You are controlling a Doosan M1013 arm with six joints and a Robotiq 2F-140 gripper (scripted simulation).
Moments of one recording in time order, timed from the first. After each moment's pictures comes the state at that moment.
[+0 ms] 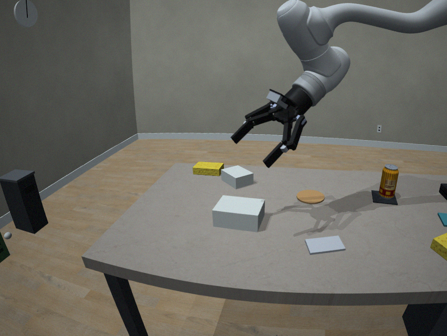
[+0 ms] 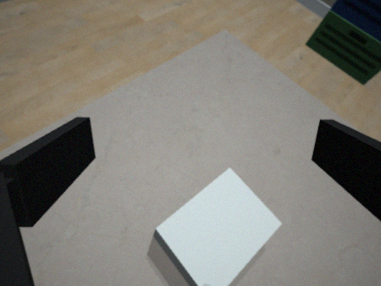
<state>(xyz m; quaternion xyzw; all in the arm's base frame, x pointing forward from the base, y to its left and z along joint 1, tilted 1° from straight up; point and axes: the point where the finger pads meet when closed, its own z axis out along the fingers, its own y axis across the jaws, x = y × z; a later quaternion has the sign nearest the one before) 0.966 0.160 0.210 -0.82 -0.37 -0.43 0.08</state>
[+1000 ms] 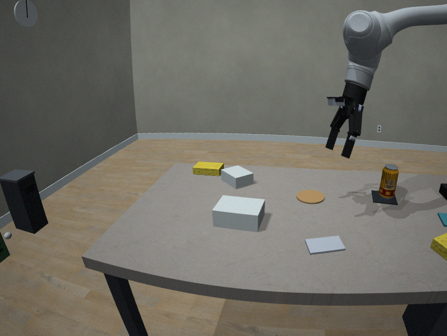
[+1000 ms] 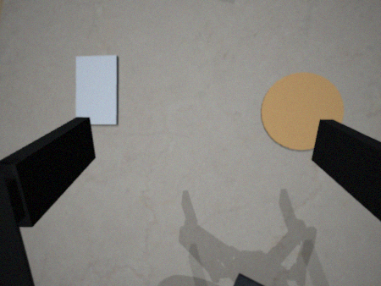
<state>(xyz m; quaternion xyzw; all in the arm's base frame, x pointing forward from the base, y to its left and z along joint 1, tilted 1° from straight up) 0.708 0.015 0.176 -0.98 -0.10 -0.16 0.09</state>
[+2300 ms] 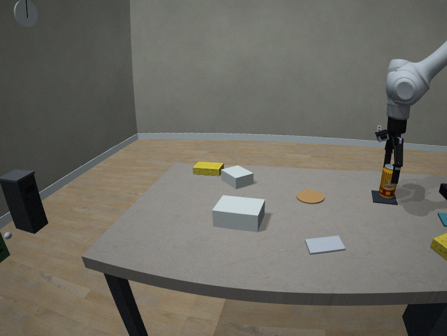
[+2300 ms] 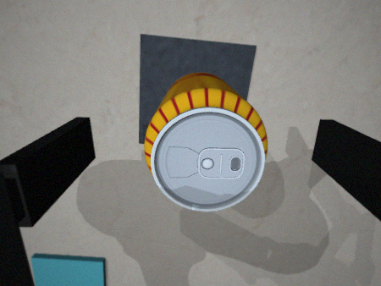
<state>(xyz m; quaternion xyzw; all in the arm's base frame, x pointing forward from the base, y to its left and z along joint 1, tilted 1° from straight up) 0.454 -0.109 0.059 -1.00 0.04 0.00 0.00</state>
